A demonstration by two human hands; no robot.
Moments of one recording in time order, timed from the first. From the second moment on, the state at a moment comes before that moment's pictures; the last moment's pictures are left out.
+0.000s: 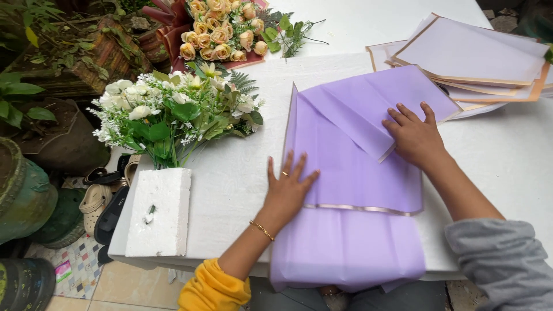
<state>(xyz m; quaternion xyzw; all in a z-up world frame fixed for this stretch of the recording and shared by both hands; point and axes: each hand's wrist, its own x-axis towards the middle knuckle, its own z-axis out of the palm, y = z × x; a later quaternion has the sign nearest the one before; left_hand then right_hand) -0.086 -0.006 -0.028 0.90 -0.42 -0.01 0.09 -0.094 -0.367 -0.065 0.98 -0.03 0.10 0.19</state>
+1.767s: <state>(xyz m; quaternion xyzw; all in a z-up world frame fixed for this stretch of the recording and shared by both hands) -0.094 -0.203 -0.033 0.84 -0.52 -0.16 0.08 -0.437 -0.610 -0.117 0.66 -0.37 0.25 -0.60</state>
